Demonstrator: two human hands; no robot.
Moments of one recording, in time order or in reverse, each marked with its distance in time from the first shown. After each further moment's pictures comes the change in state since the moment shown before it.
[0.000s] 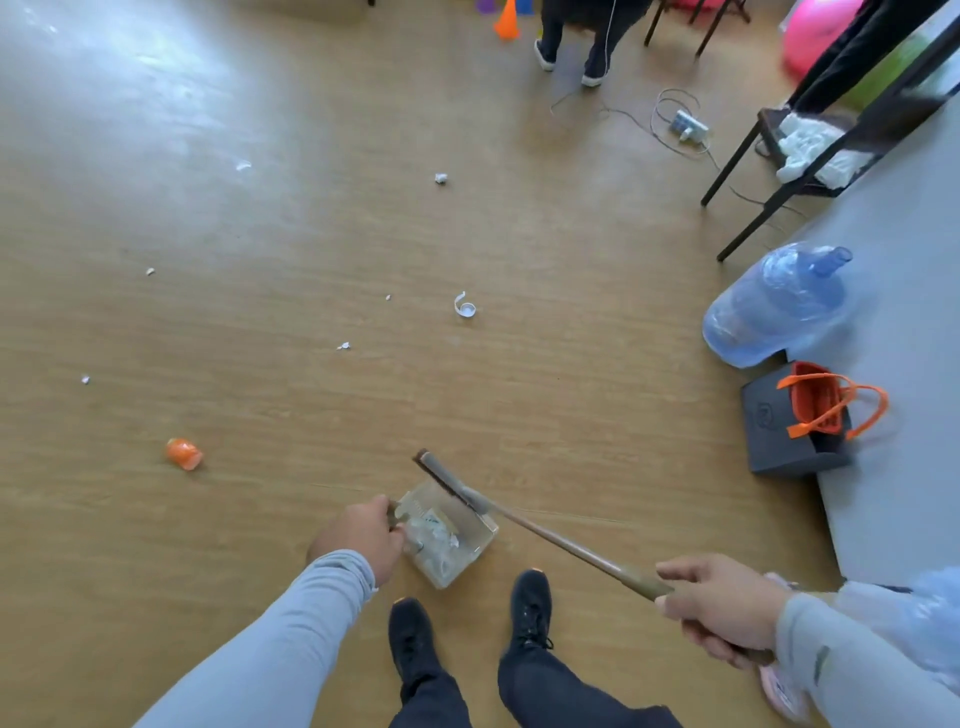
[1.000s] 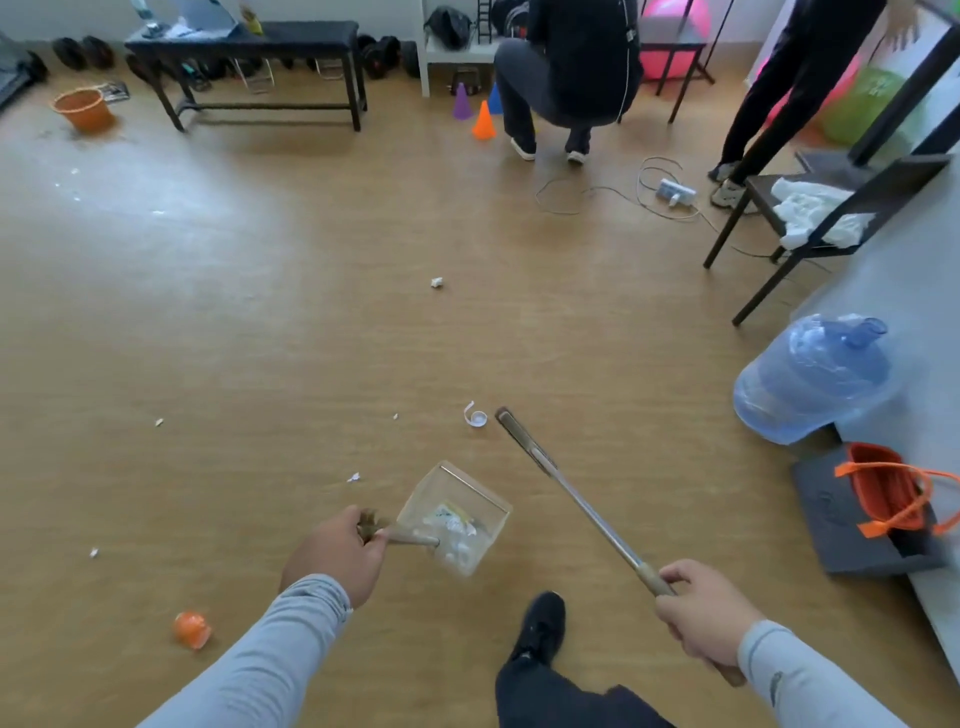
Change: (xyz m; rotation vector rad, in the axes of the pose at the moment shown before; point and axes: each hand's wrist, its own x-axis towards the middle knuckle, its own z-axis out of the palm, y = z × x) left_hand 0.183 0.088 -0.199 -0.097 0.252 -0.008; right_hand 0.089 -0.177 -0.134 0.174 0.293 -0.109
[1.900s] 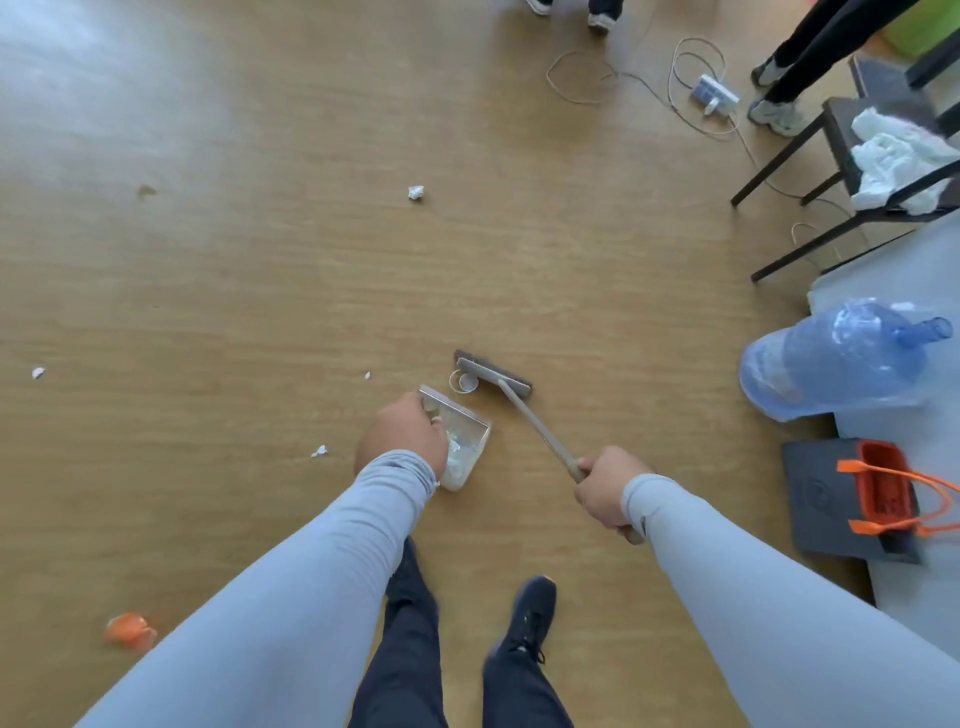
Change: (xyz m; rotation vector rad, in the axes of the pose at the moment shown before) left_hand 0.314 0.090 0.029 -0.034 -0.176 -0.023; right_hand 0.211 -0.307 0.030 -0.291 -0.080 0.175
